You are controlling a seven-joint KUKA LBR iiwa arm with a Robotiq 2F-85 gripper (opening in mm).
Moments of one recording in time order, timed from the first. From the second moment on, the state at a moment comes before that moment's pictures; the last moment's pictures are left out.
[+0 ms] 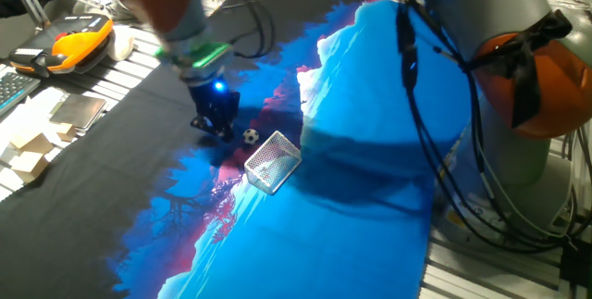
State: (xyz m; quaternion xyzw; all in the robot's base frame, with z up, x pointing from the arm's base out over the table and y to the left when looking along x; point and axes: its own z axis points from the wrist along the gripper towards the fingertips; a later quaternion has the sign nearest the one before) arm 0.535 0.085 0.046 -0.10 -0.99 -0.03 0.07
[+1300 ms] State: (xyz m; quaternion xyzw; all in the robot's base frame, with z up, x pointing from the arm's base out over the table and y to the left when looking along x) arm 0.533 0.043 0.037 -0.18 -0.98 -0.01 0.00
